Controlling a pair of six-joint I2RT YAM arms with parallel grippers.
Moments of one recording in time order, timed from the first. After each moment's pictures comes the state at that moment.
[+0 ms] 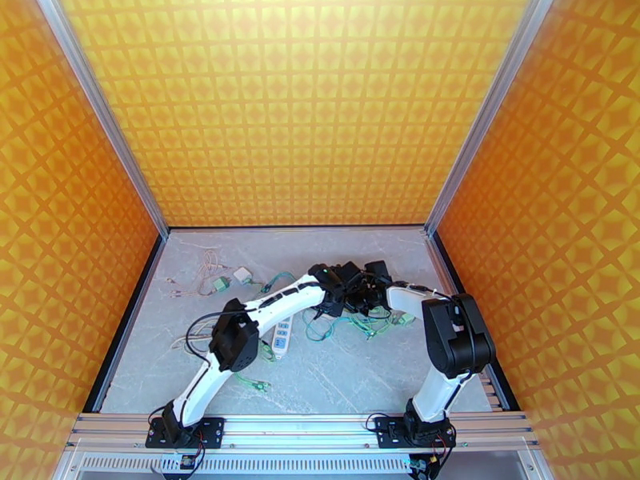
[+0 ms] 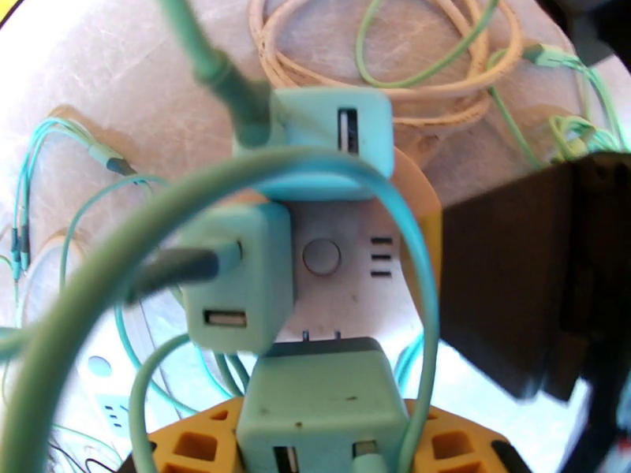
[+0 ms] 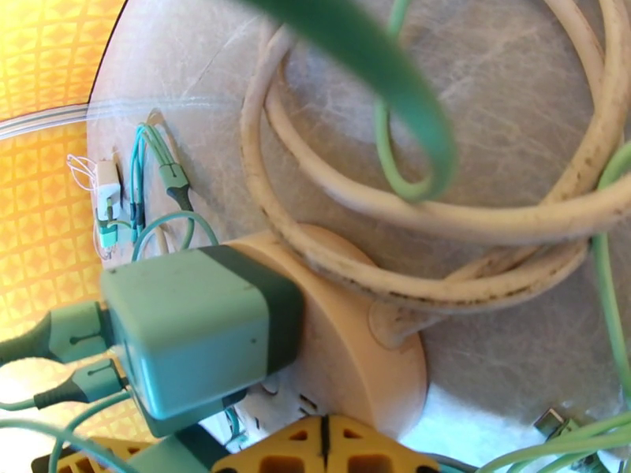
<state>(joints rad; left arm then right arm) -0.94 2.28 2.11 -1.11 -0.18 -0.56 0.18 1.79 0.99 -0.30 -0.58 0.59</state>
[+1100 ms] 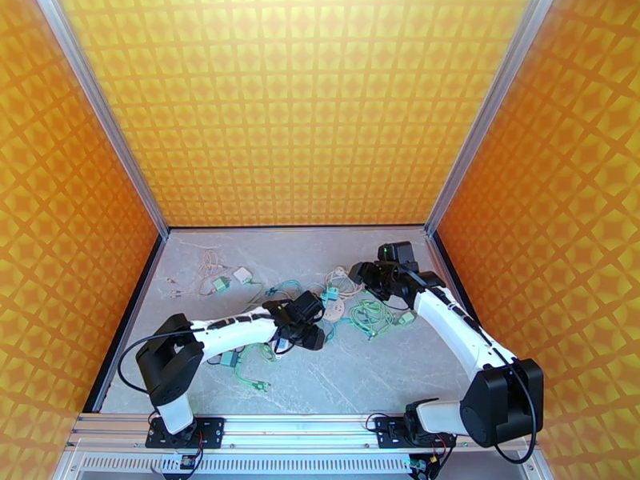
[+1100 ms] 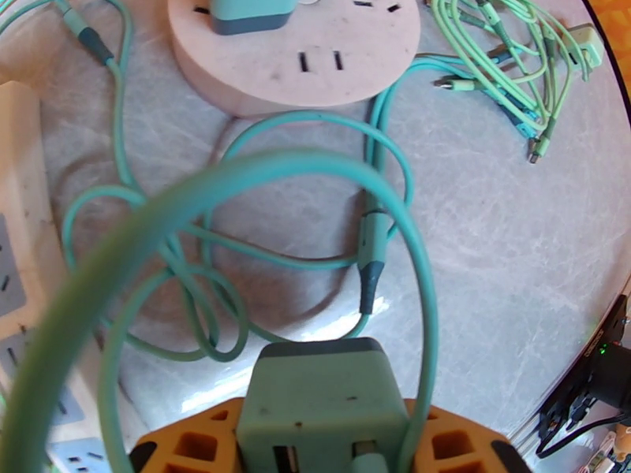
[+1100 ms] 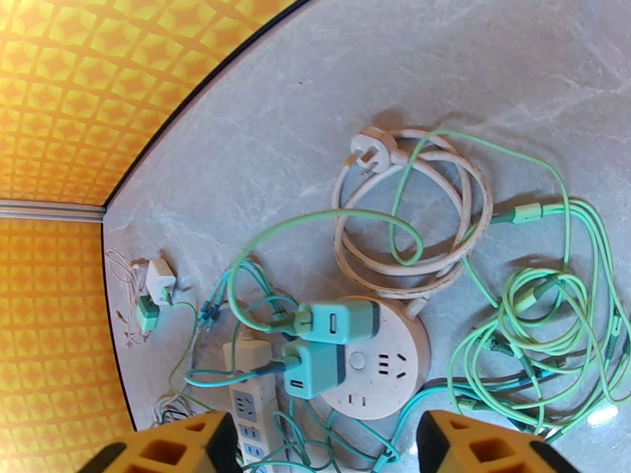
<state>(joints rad) -0.95 1.78 1.19 -0.49 0.11 -0.59 0.19 1.38 1.11 -0.58 -0.27 0.69</state>
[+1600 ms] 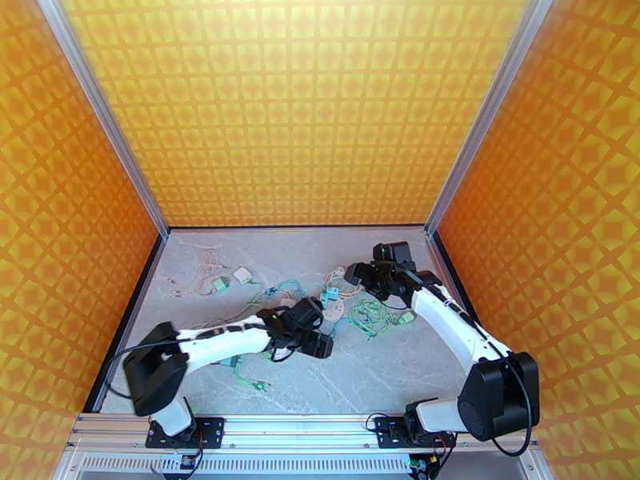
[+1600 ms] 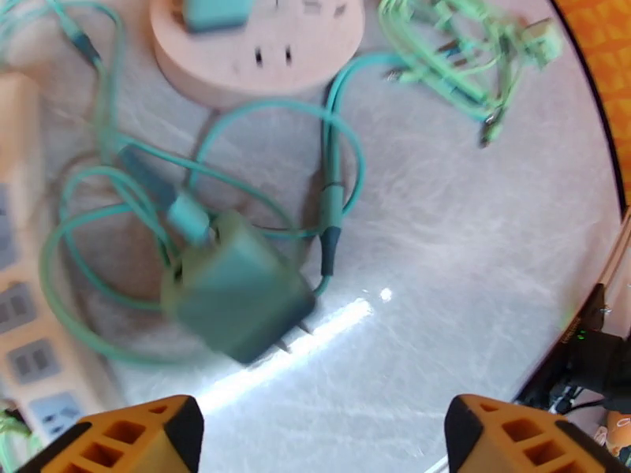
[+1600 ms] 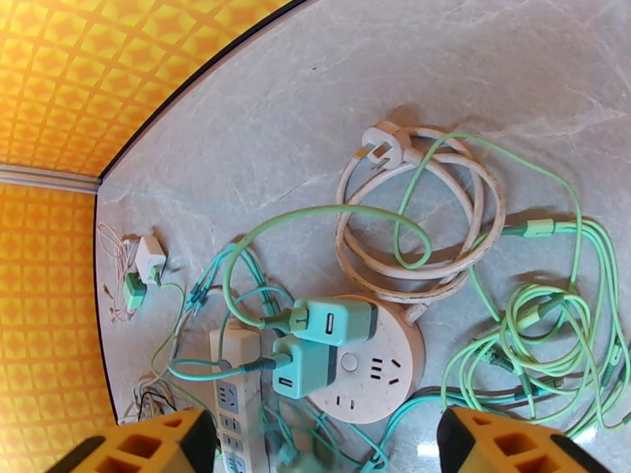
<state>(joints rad) -0.98 1.64 1.14 -0.50 0.08 -0.63 0.19 1.42 1.11 -0.56 -0.31 0.58</state>
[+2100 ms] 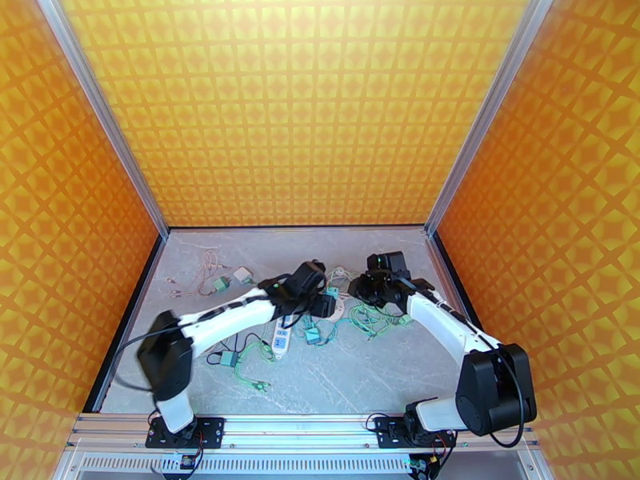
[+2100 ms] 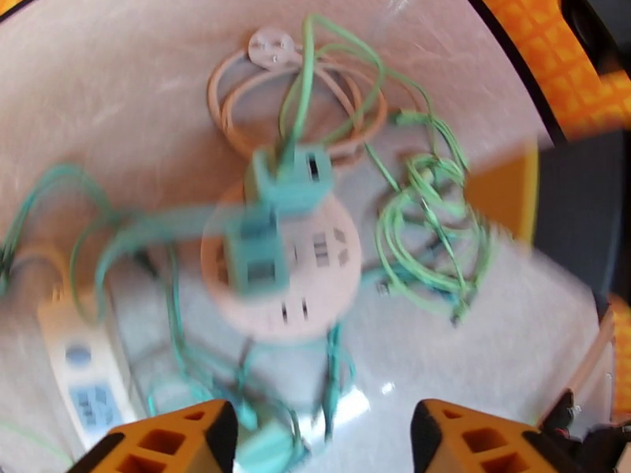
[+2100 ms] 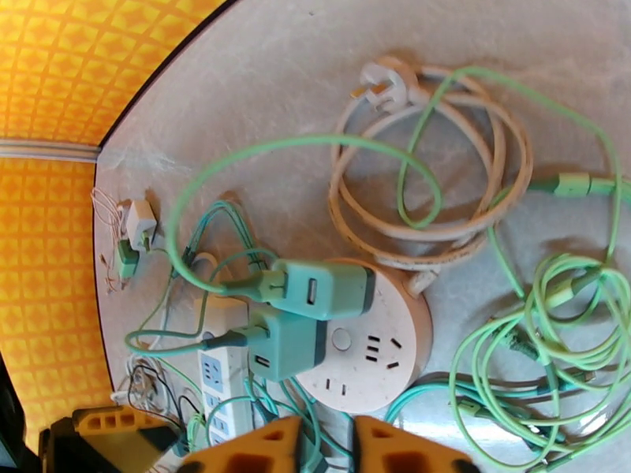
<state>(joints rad) -0.87 1.88 1.51 -0.53 0.00 -0.53 0.19 1.44 0.96 -0.44 -0.39 0.60</state>
